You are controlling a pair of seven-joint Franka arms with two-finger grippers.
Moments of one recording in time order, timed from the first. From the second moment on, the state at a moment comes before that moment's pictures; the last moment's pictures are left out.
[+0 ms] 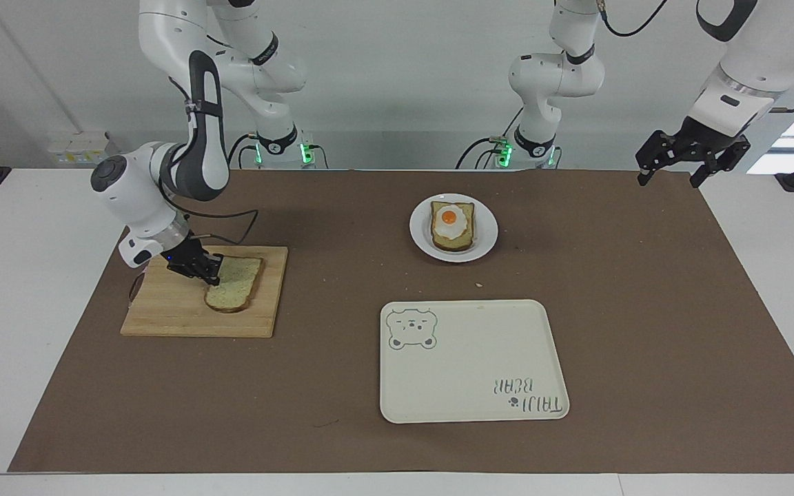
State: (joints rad) left arm -0.13 -0.01 0.11 -1.52 -0.01 1.51 0.08; right arm -0.07 0.15 -0.08 -2.02 0.28 2.08 -0.28
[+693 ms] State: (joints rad) left arm -0.13 -0.01 0.11 -1.52 -0.01 1.51 0.08; right arm 0.06 0.12 -0.07 -1.97 0.45 1.88 -0.31
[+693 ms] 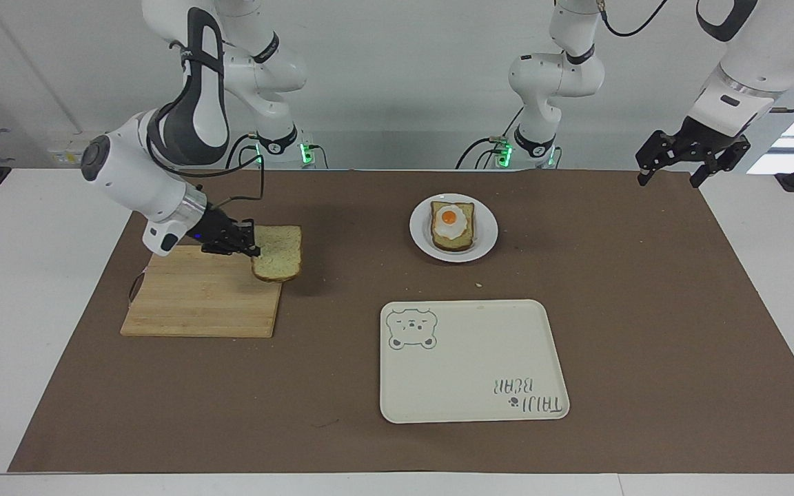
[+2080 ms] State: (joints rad) left arm -0.13 -0.01 0.11 -1.52 -0.01 1.51 0.08; right arm 0.76 0.19 -0.06 -2.03 0.61 2.31 0.31
